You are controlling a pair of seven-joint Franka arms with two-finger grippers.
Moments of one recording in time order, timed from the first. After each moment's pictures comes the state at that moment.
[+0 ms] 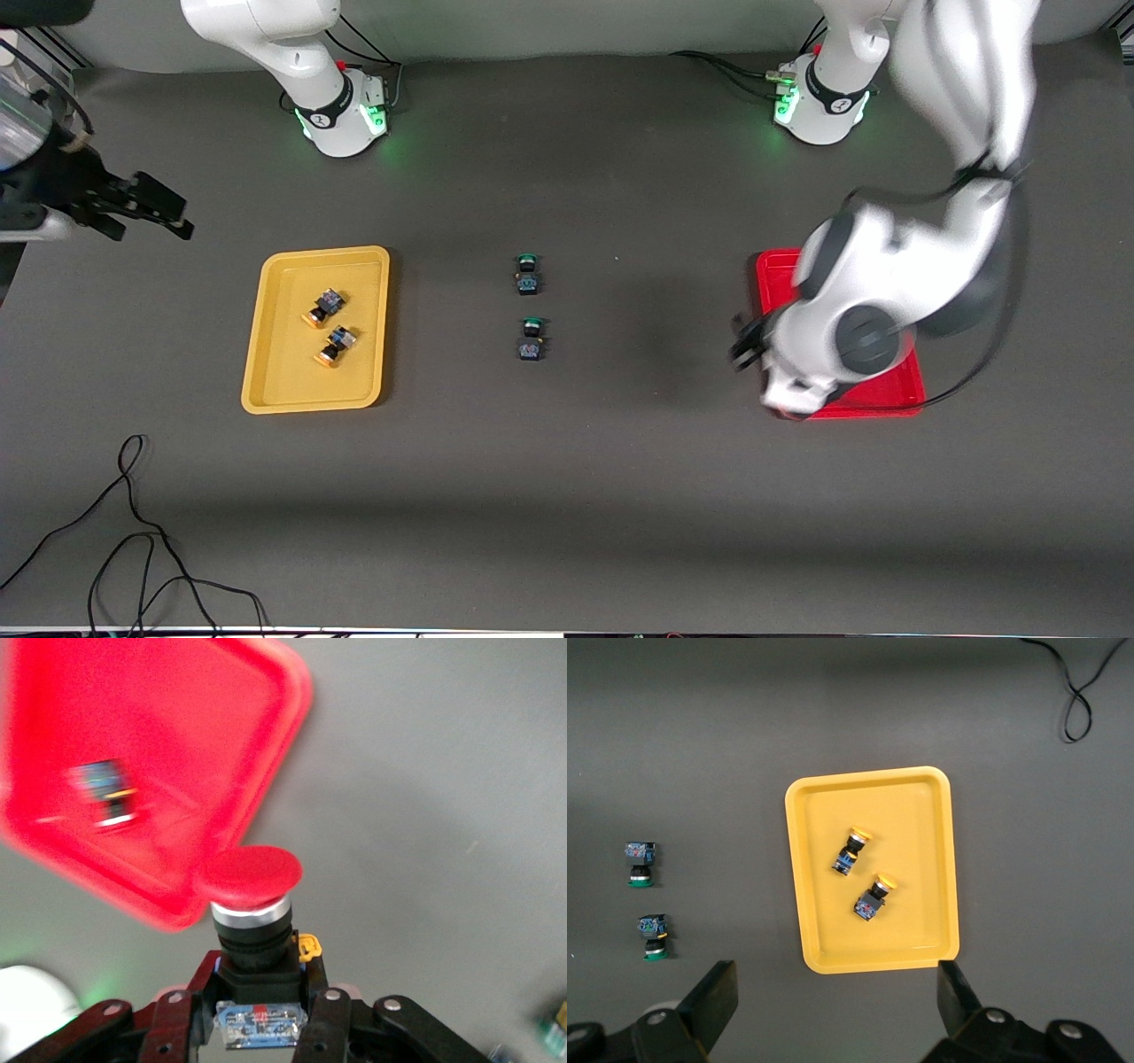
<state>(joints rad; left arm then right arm) -0.19 0.40 -0.17 -1.47 -0.05 1.53 -0.87 0.08 -0.18 -0.05 -1.82 0.03 1.68 0.09</state>
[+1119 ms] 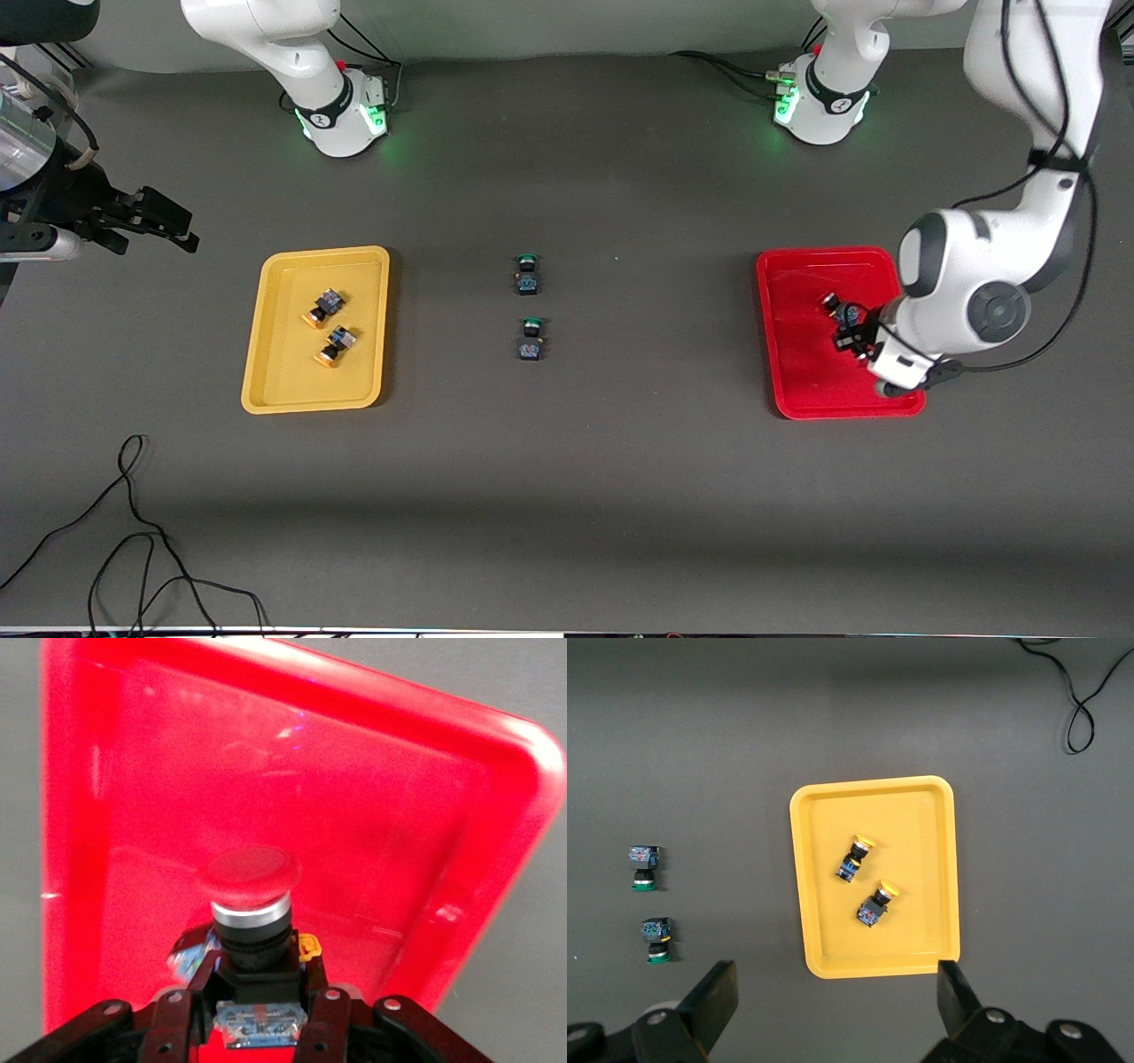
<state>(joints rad) -0.04 0.40 -0.04 -2.02 -0.05 2.18 -0.37 0.09 -0.13 -0.04 -1.75 0.03 1.65 0.09</state>
